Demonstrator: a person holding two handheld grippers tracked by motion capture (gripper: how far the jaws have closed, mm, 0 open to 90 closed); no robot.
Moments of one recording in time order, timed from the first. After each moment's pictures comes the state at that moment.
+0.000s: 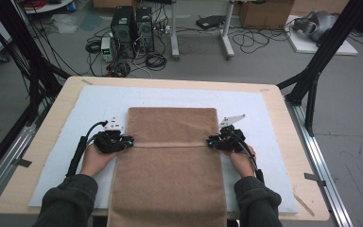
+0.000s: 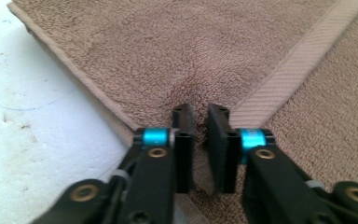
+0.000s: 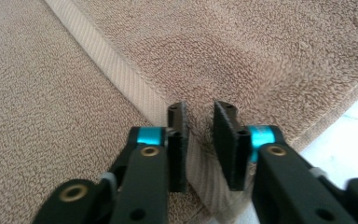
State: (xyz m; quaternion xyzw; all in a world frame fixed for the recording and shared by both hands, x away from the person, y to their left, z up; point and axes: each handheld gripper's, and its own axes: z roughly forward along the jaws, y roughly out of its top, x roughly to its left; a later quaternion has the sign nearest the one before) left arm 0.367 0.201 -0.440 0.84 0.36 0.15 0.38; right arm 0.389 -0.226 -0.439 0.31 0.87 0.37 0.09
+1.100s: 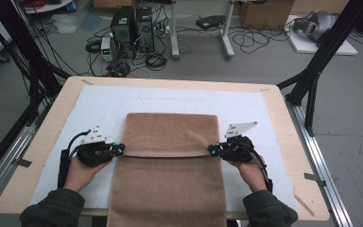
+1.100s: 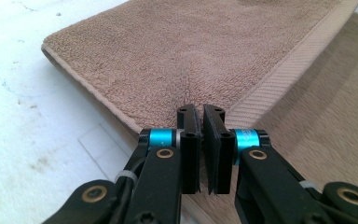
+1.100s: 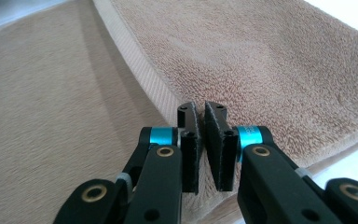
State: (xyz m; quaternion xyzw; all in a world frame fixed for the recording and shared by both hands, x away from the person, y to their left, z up) left arm 0.301 0.226 -0.414 0.82 0.33 0.15 0.44; right arm 0.330 -0.232 -0.399 0.24 0.87 0.42 0.06
